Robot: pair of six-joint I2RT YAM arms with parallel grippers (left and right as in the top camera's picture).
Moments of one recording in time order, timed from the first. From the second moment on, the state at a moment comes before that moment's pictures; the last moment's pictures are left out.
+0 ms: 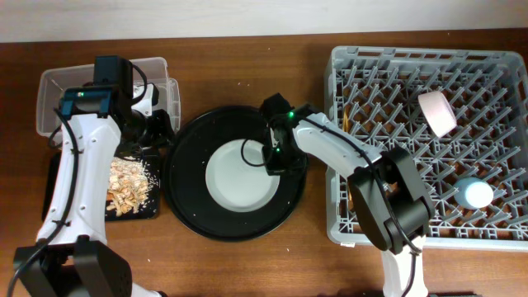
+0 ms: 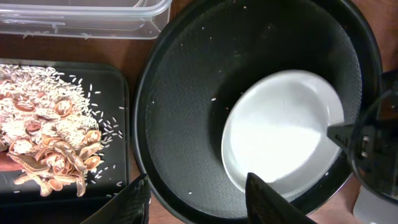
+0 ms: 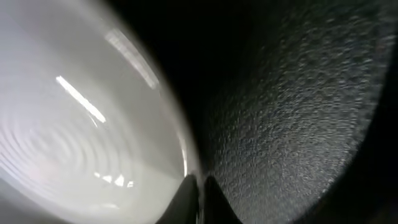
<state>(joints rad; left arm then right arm) 0.04 1.69 1.57 -1.22 0.19 -0.11 0.53 2.13 1.57 -0.96 -0.20 0.35</state>
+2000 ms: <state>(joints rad) -0.02 1.66 1.53 -1.37 0.05 -0.12 -0.22 1.46 1.33 -1.22 -0.15 0.12</state>
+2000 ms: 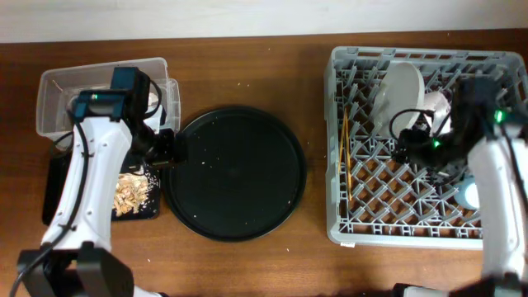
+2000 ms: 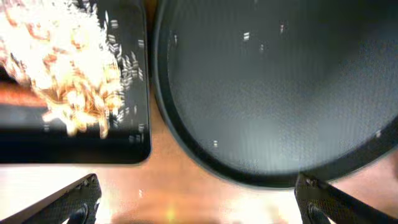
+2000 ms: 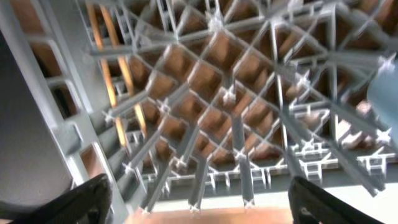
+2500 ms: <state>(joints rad) -0.02 0.63 0.83 -0.75 0.04 -0.14 -0.22 0.73 1.00 -1.06 -0.16 0.11</state>
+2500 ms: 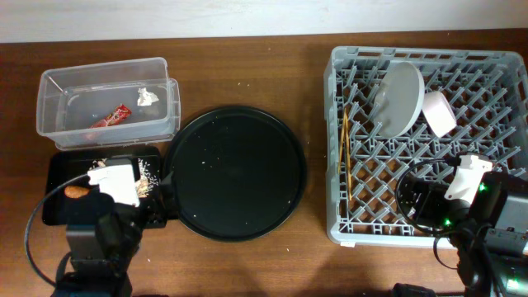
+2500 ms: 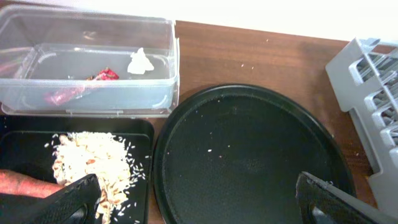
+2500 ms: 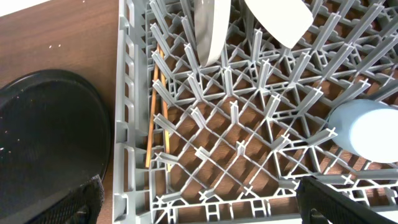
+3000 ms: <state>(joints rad) -0.02 0.62 0.83 -0.75 0.04 -0.14 -0.22 0.78 0.99 -1.07 -0.14 0.11</state>
